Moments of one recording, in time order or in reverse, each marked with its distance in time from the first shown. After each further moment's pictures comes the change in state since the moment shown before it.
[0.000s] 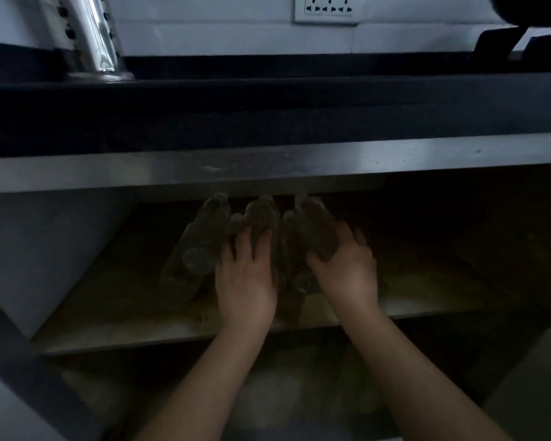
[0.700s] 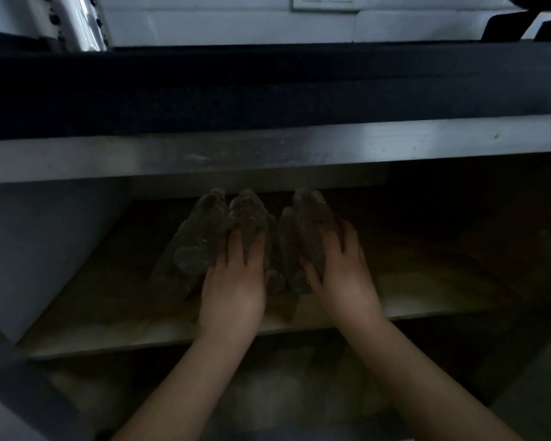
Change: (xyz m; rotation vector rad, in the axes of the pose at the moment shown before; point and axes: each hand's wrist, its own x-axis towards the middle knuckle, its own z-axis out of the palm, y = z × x) left_hand -0.004 -0.020 -0.003 0.034 -0.097 0.122; right_hand -0.014 0.011 0.014 -0.085 0.028 -0.256
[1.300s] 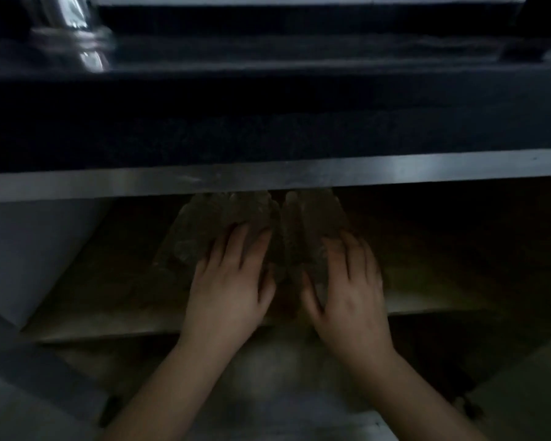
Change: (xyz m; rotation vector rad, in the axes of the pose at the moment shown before) left_hand -0.005 -0.006 -0.023 -0.061 0.018 0.075; right_hand -0.029 -0.005 -0.023 -0.128 0.040 -0.101
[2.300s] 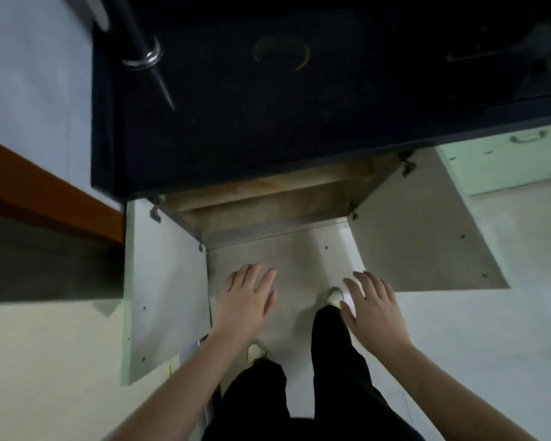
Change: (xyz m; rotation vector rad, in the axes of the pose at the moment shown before) left_hand -0.077 0.040 -0.446 -0.261 -0.800 0.131; right_hand -0.071 -0.172 -0.470 -0.275 -0.884 0.221
